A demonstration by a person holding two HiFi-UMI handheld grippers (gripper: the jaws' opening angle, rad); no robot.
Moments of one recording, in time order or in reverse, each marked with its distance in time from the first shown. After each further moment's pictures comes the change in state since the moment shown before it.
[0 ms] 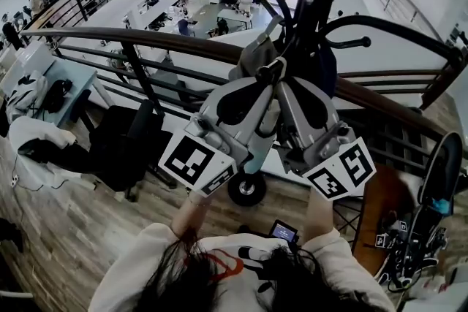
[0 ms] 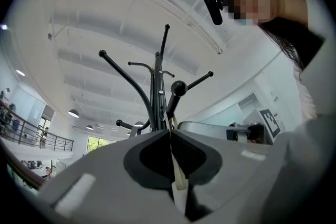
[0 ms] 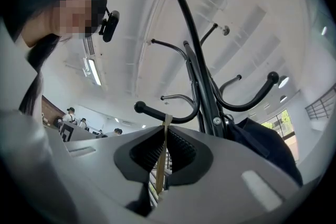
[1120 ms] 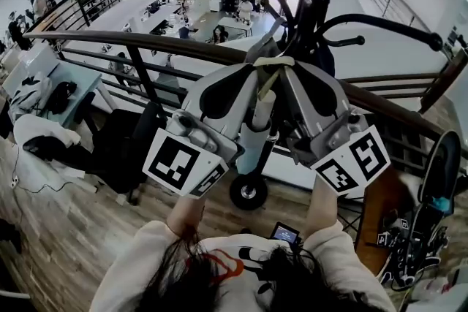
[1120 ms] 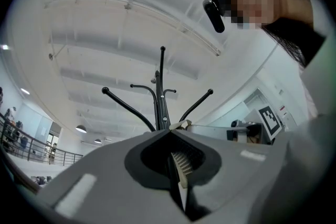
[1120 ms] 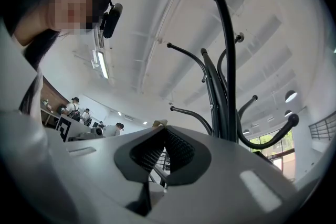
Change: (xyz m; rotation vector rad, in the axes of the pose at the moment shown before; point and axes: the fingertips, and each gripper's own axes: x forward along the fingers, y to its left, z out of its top) left arm -0.031 0.002 0.062 0.098 -0.080 0.076; right arm 0.010 0.031 0.045 -0.124 0.008 0.032
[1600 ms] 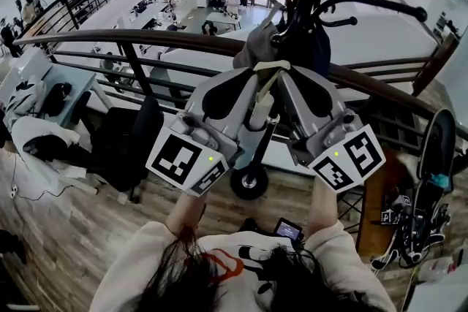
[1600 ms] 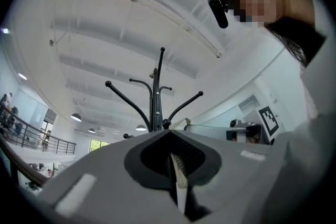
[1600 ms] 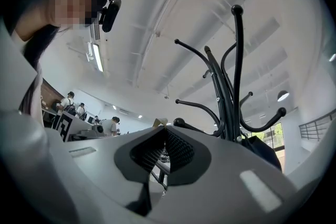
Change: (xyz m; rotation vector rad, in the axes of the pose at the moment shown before) left arm -0.041 -0.019 -0.004 -0.088 0.053 -0.059; right arm -0.021 0.043 -0.012 -0.007 0.074 -0.068
